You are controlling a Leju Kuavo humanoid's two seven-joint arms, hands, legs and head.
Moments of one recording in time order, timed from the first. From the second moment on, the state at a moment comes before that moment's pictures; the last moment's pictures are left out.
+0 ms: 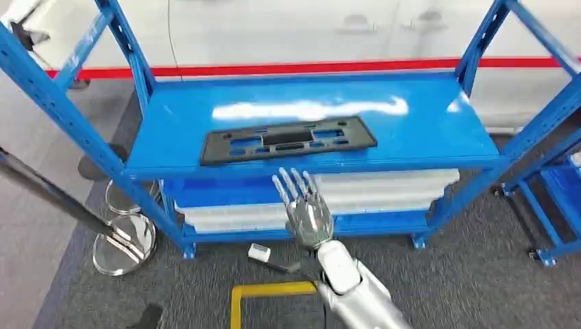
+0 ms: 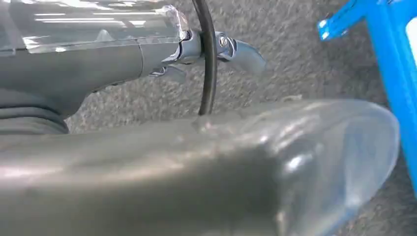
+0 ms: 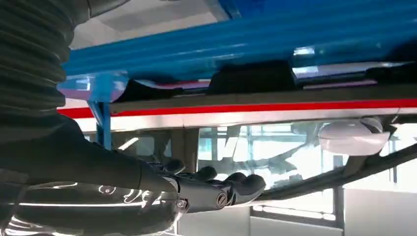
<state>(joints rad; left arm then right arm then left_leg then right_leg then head) -0.14 -0.05 0.45 -0.26 -0.64 0.10 -0.48 -0.41 0.20 0.53 -0.94 1.53 -0.70 0.10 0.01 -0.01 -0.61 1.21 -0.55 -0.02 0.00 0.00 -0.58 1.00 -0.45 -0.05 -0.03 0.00</state>
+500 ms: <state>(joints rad) -0.13 -0.04 0.47 -0.26 -0.67 0.11 -0.47 -0.41 0.21 0.53 -0.93 1.47 -0.70 0.06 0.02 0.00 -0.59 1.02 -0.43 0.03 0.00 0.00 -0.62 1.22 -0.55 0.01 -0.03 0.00</state>
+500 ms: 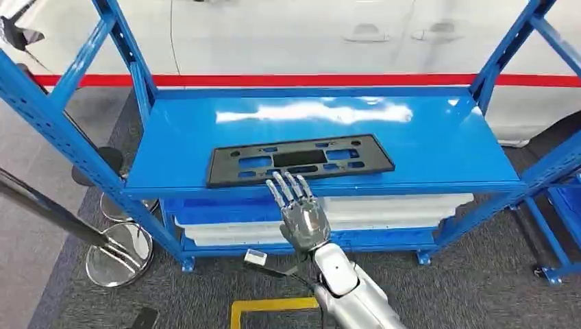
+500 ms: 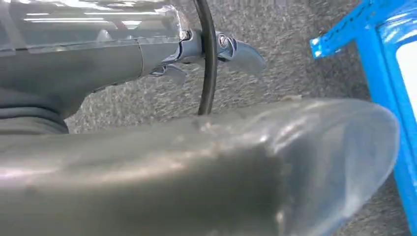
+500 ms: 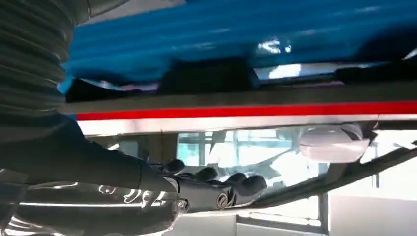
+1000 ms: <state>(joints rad) -0.13 -0.04 0.50 -0.25 -0.71 0.09 -0.46 -0.41 0.22 0.52 -0.93 1.41 -0.70 0.04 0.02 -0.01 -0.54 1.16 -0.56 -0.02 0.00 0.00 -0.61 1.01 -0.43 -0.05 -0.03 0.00</state>
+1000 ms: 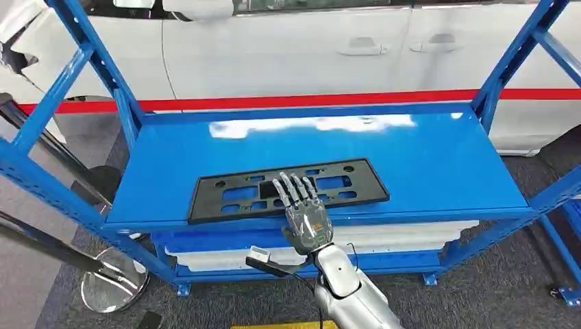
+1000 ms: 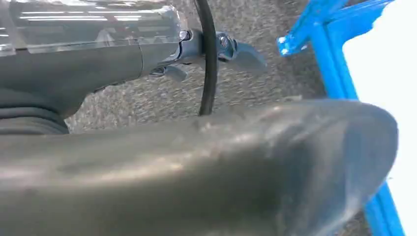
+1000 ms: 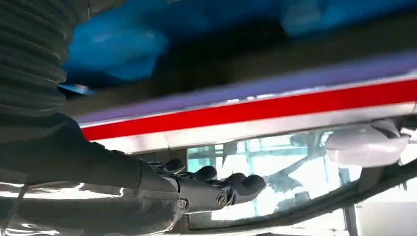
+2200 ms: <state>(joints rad) -0.10 -0.02 0.54 -0.25 -0.75 0.11 -0.45 -0.45 0.20 0.49 -0.92 1.37 -0.61 0.05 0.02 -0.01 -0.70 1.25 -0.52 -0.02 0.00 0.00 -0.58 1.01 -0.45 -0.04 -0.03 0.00</state>
